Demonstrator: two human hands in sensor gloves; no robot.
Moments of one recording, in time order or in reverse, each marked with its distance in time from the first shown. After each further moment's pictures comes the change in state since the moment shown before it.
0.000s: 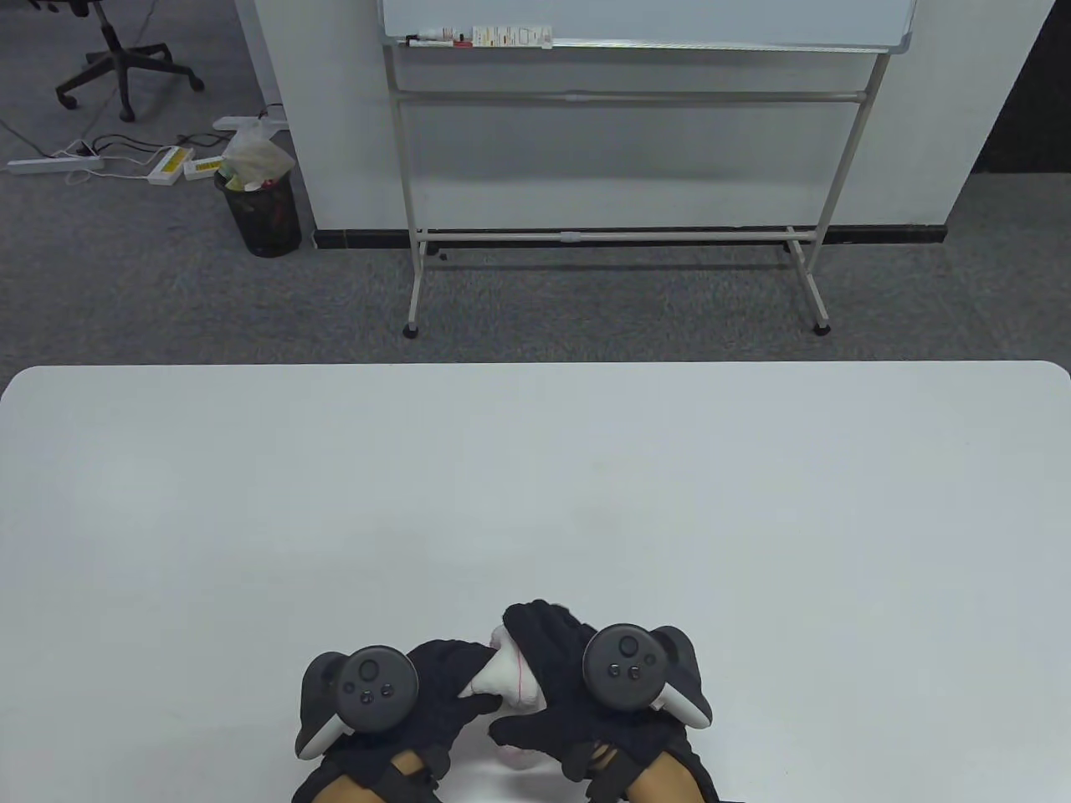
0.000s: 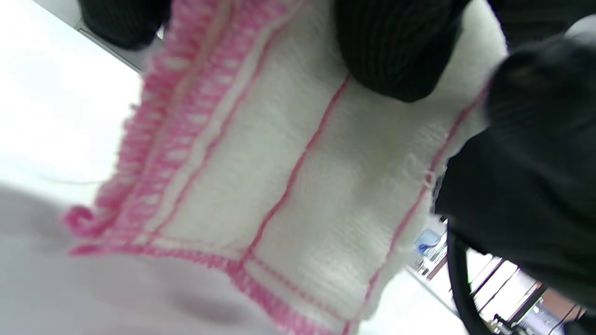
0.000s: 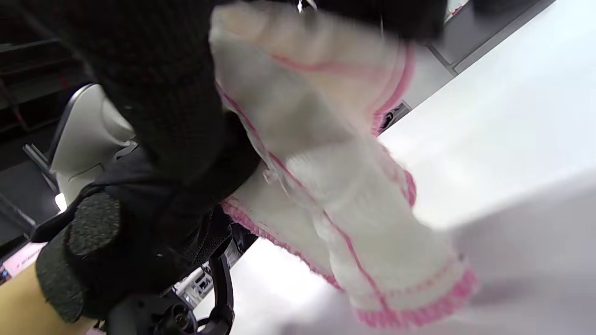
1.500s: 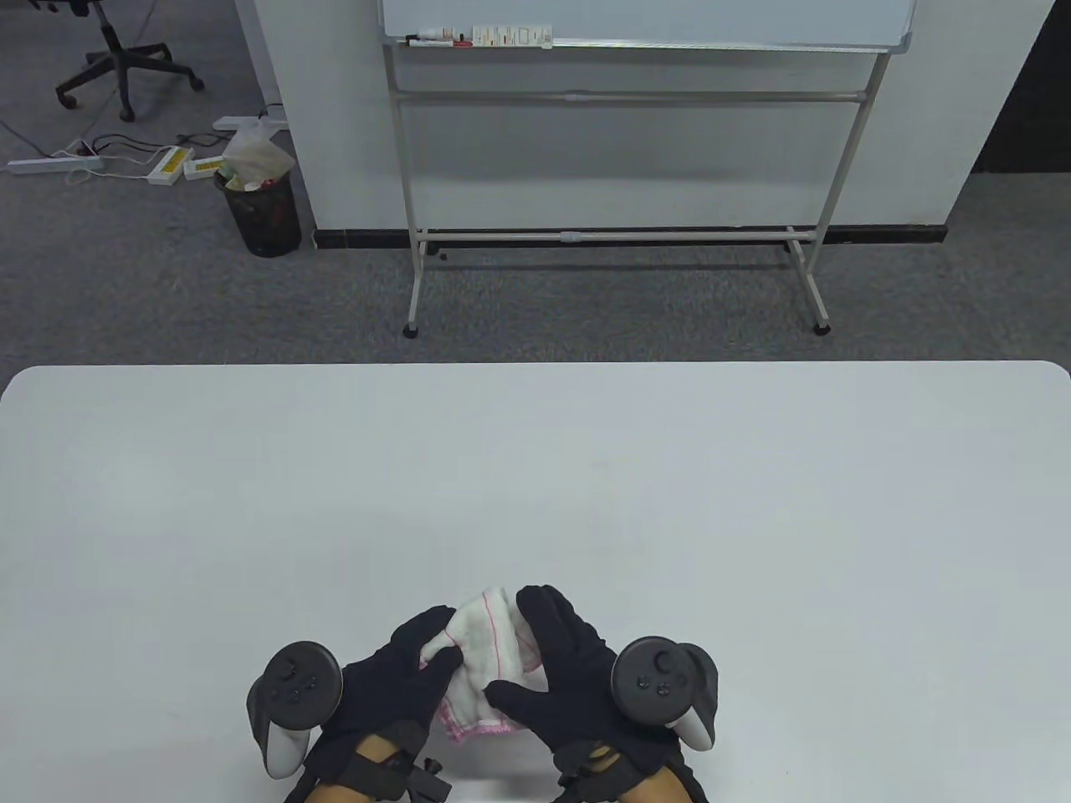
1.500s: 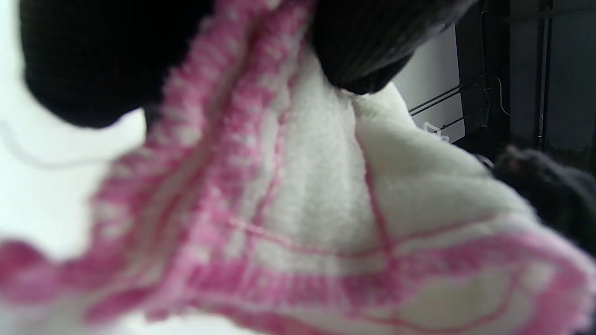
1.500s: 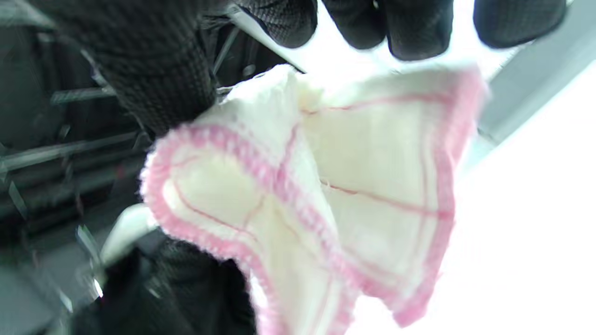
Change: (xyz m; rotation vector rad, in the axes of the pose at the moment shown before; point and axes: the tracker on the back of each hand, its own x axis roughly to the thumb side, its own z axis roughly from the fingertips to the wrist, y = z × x) left_hand -0.013 0.022 0.015 0.234 0.119 0.346; right_hand 0.019 -0.006 0.010 -0.259 -0.160 -0.014
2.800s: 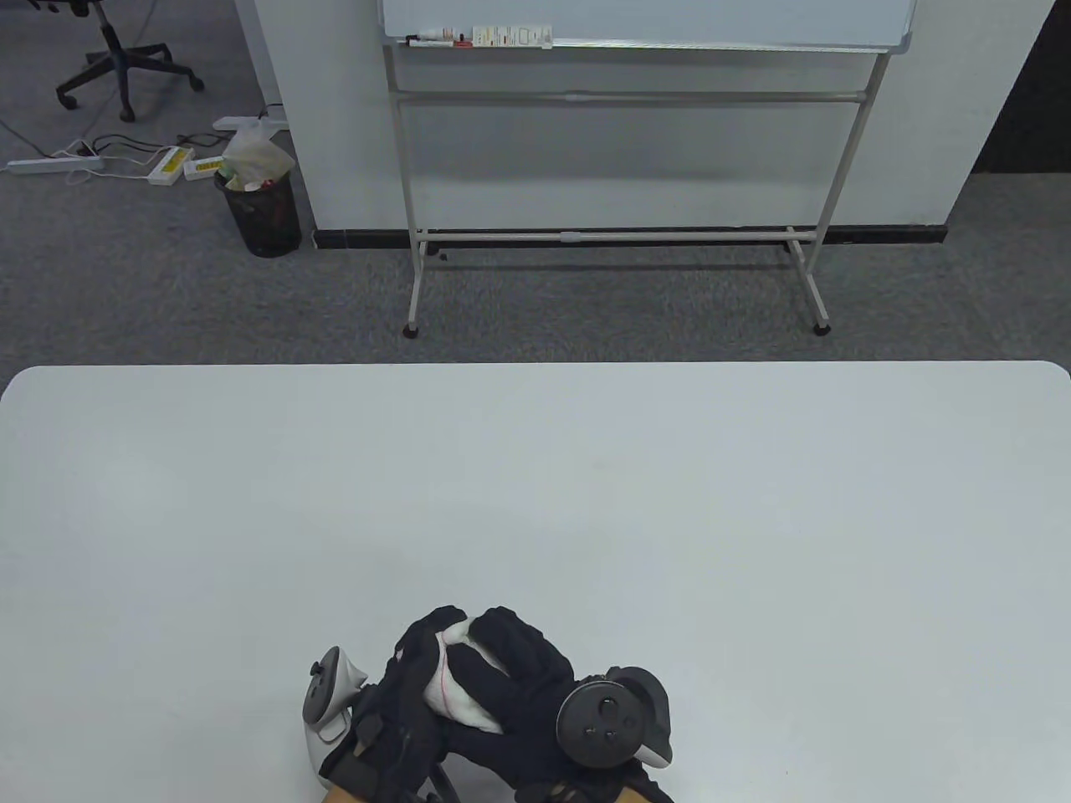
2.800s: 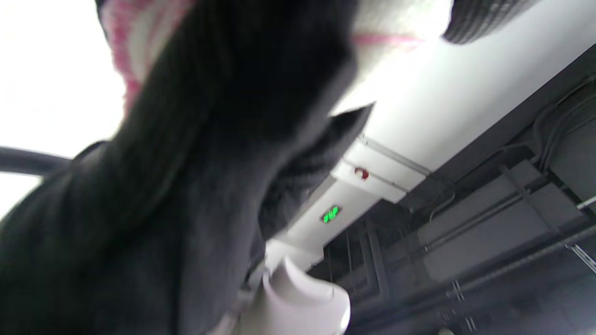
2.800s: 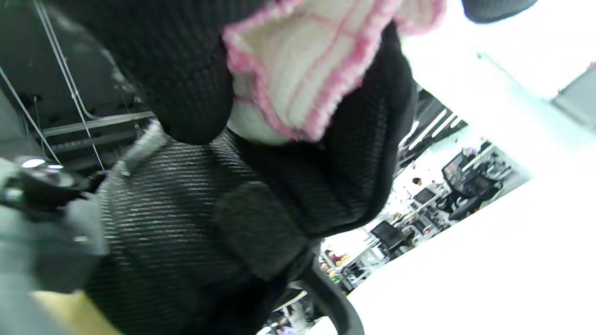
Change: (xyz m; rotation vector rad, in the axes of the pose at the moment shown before) left_hand -0.023 -0.041 0.006 -0.211 0.079 0.916; right_hand 0.025 0.037 -0.001 0.053 -0.148 -0.069
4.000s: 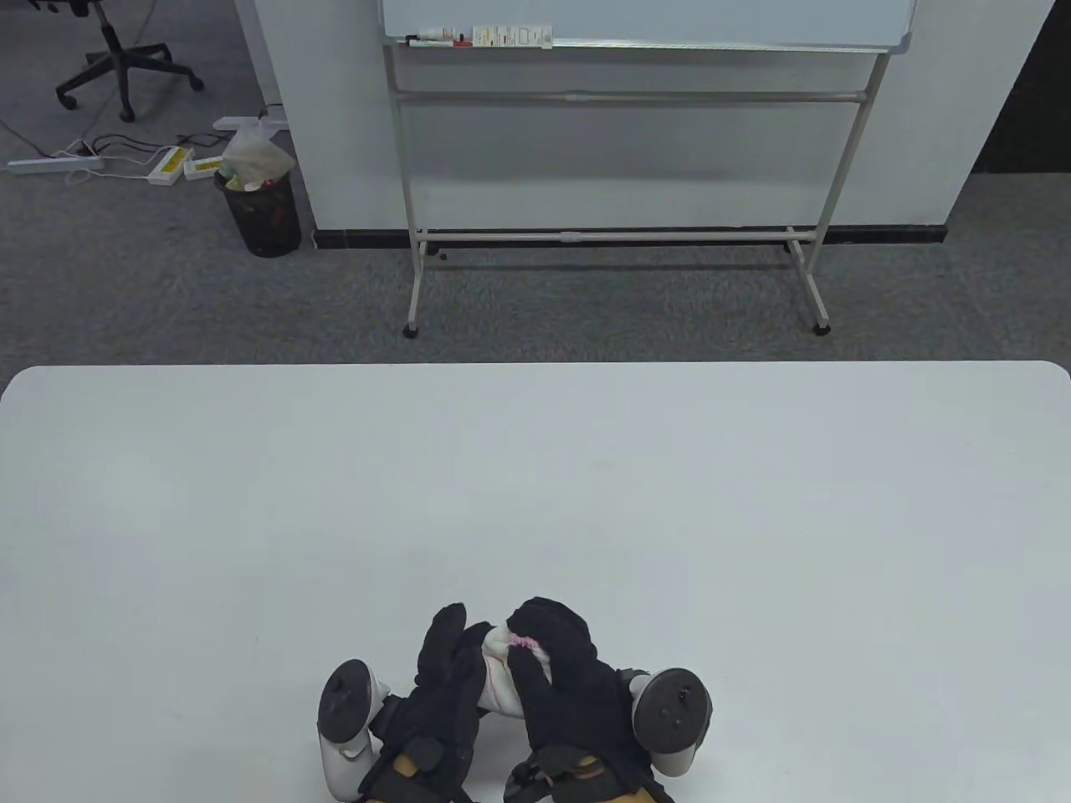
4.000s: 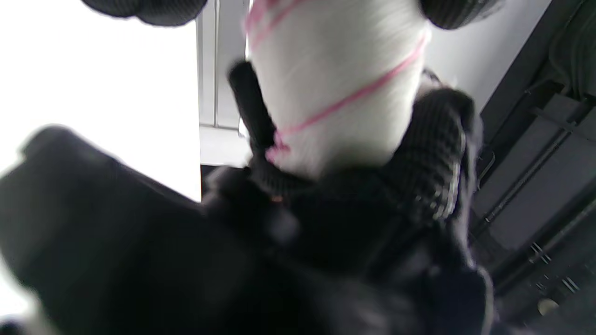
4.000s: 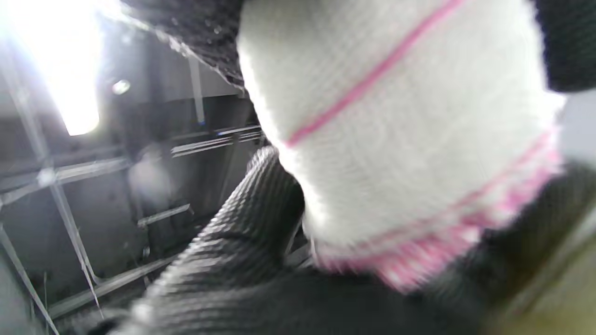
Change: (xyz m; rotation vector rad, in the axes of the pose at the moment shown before) left_hand -0.008 -0.025 0.002 0.078 0.025 -0.313; right_hand -0.009 -0.038 0.014 -0.455 -0.002 -0.161
